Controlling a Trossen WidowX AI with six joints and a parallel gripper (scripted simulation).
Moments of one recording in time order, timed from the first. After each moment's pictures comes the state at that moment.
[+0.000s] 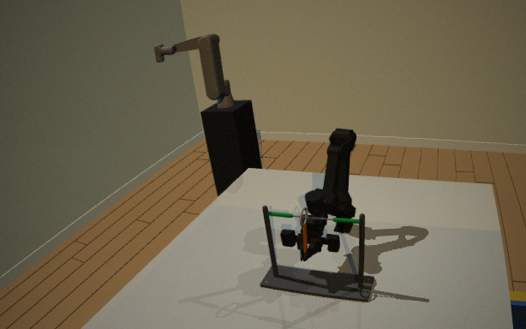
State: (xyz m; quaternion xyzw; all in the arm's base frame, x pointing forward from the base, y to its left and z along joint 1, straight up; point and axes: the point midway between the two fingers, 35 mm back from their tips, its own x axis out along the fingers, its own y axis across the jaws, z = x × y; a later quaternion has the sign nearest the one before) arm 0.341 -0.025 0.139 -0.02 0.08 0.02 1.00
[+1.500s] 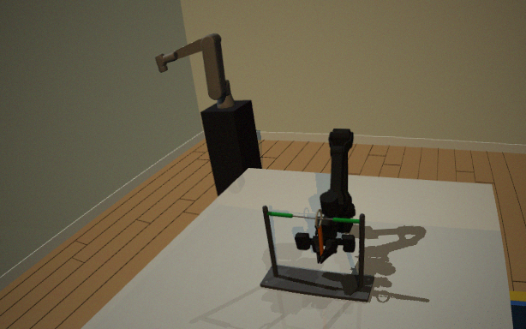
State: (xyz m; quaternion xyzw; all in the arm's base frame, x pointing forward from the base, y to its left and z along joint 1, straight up) arm 0.339 0.027 0.138 0.01 0.09 0.04 1.00
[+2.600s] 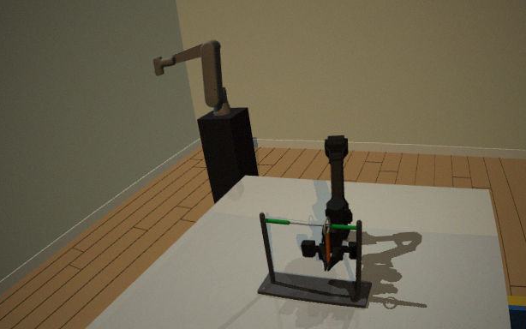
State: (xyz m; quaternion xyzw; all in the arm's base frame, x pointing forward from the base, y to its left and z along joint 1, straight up) arm 0.337 0.057 0.137 0.00 0.09 0.05 0.99
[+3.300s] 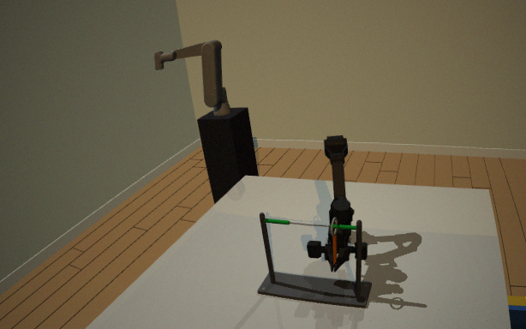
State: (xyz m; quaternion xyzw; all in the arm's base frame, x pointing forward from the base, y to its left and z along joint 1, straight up) arm 0.336 0.077 0.137 -0.01 0.09 0.06 0.99
